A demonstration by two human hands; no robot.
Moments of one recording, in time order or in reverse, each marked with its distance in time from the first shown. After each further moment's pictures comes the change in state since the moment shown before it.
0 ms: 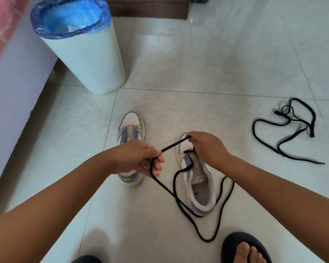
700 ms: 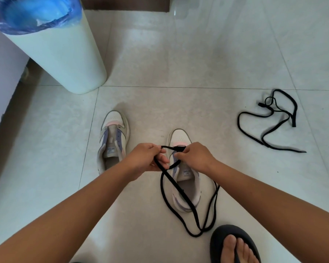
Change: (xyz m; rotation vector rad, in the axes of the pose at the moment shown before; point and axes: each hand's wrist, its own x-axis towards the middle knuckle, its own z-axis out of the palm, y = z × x) left_hand 0.052 -0.004 0.056 -0.236 0.212 -0.010; right_hand -0.029 -0.003 -0.004 0.393 -0.318 0.558
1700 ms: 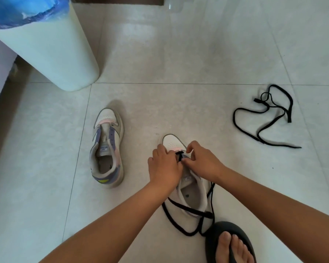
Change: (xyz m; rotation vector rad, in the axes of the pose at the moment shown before) left_hand 0.027 -0.044 0.073 1.120 0.439 0.346; right_hand -0.019 0.036 -0.005 -0.063 0.002 -0.107
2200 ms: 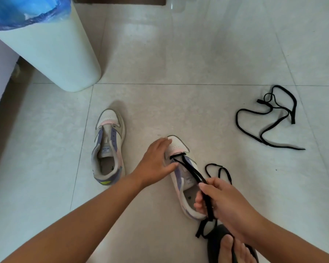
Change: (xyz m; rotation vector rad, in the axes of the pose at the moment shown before) left_hand 0.023 -0.056 -0.008 -0.306 -0.049 0.358; right_hand -0.103 -0.018 -0.001 0.850 -0.092 0.314
